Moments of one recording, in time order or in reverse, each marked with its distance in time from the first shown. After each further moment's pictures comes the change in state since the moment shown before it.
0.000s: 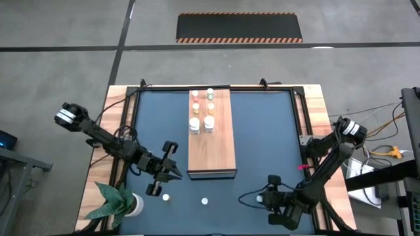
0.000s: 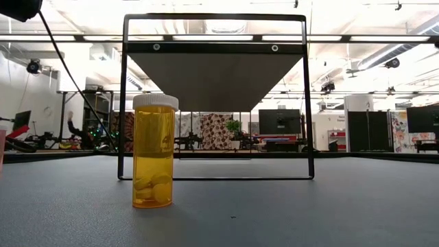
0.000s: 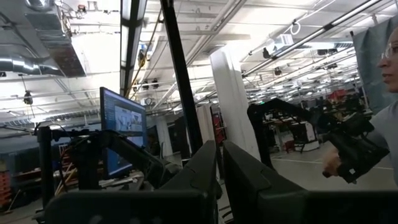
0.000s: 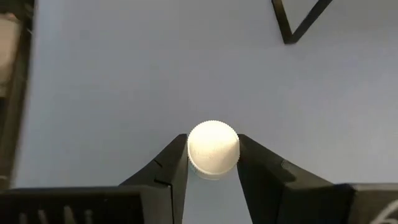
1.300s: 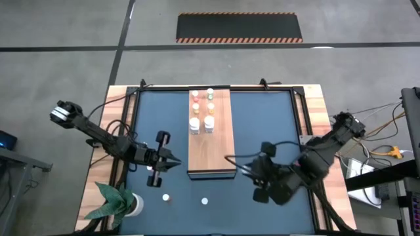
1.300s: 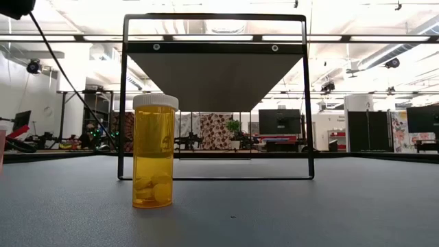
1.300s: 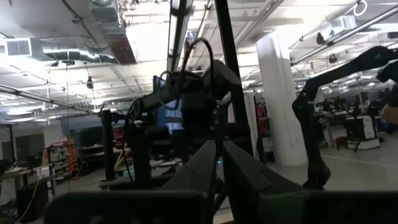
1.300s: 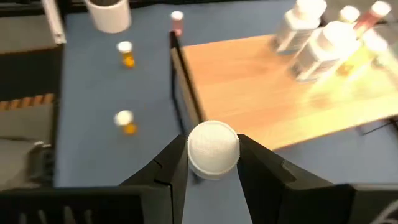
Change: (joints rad) left arm 0.002 -0.141 -0.037 -0.112 -0.212 0.027; right arm -0.309 -0.049 0.774 -0.614 0.080 -0.277
